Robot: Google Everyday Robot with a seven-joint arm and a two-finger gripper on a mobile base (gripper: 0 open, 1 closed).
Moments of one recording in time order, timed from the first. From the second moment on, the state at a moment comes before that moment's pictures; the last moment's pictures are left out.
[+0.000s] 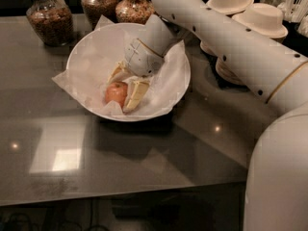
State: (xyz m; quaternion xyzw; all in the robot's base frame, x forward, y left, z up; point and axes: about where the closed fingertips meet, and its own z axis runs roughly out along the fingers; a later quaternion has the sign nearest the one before) arm 0.552 0.079 0.847 -0.85 0.41 0.26 0.22
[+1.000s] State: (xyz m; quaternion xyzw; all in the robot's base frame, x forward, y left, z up) arm 0.548 0.071 0.857 -0.82 0.41 0.28 0.28
